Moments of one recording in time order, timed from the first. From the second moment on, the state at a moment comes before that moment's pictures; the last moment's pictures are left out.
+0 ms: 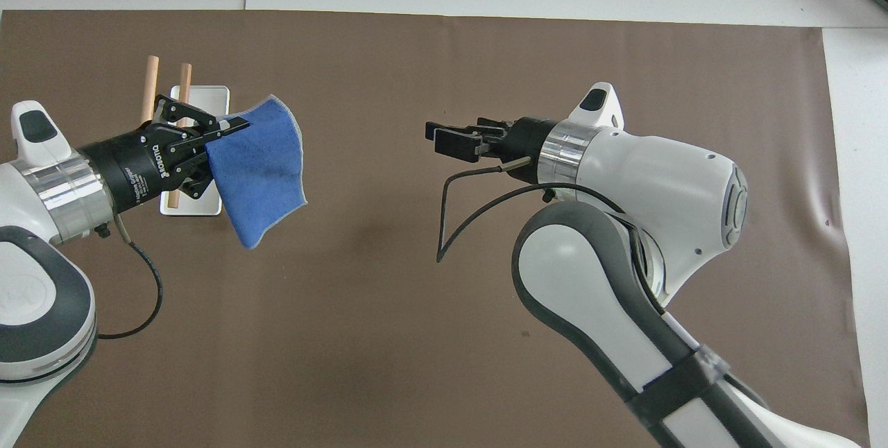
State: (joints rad) left arm -0.13 -0.14 -0.04 -2.18 -1.00 2.56 -0.62; right arm 0.08 0.16 0.31 -1.92 0.66 2.62 -0.28
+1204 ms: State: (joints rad) left arm 0.00 0.06 -0.04 -2.06 -1.07 2.69 -0.85; right arm 0.03 0.00 0.08 -1.63 -0.03 1.75 0.27
